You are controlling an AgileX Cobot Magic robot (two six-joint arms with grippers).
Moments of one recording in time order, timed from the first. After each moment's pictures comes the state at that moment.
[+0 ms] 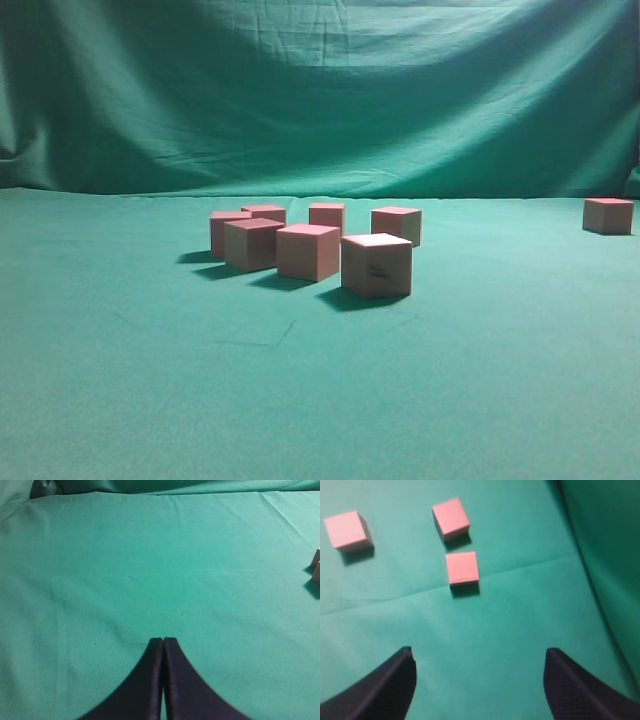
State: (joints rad) left arm 0.00 -0.01 0.02 0.02 0.35 0.01; right arm -0.10 1.54 -1.20 -0.20 0.93 0.21
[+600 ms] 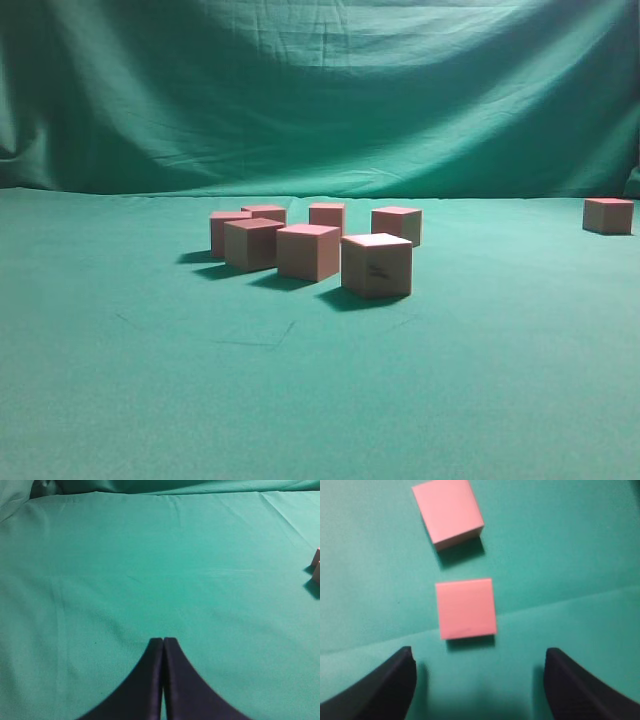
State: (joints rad) left arm 0.00 -0.01 0.02 0.02 0.35 0.01; right arm -0.15 1.85 -1.20 -0.17 0.68 0.13
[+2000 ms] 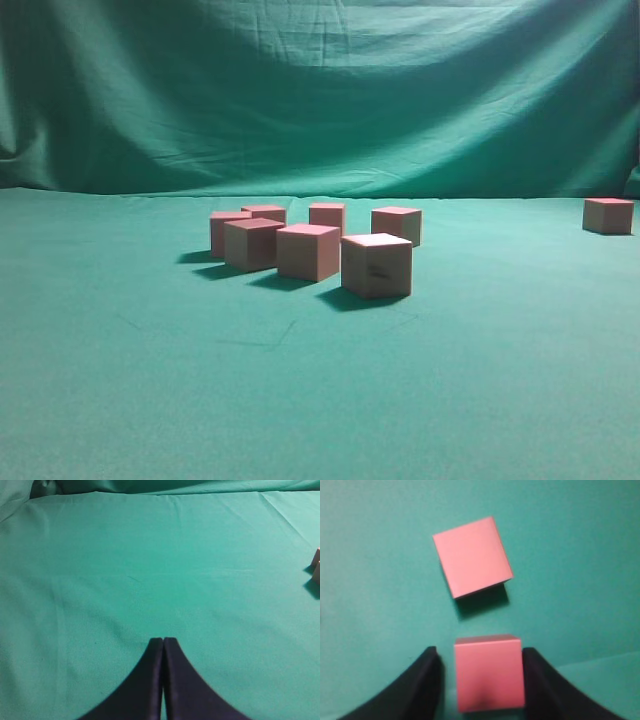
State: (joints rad) left arm 0.00 -0.01 0.02 0.02 0.35 0.01; right arm -0.15 1.93 -1.20 -0.15 0.51 0.11
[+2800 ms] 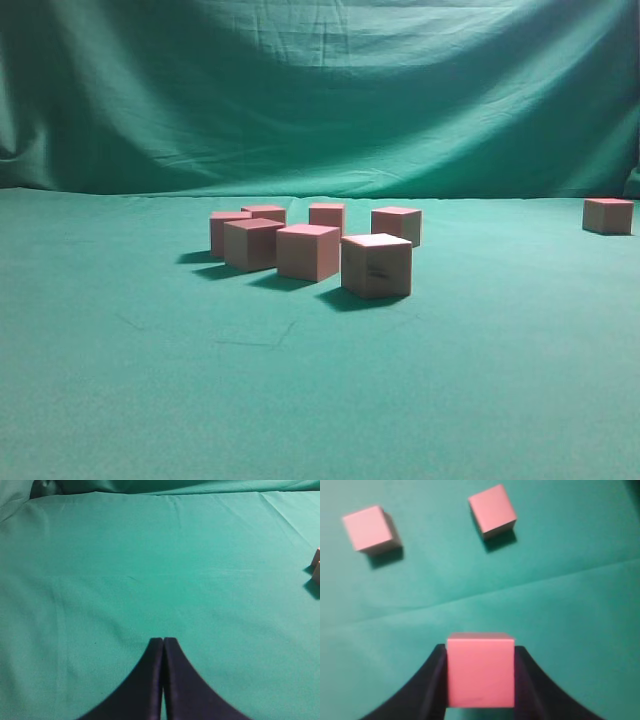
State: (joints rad) left arm 0.00 -0.01 0.02 0.02 0.35 0.01; right arm -0.12 1.67 -1.20 -0.04 0.83 0.11
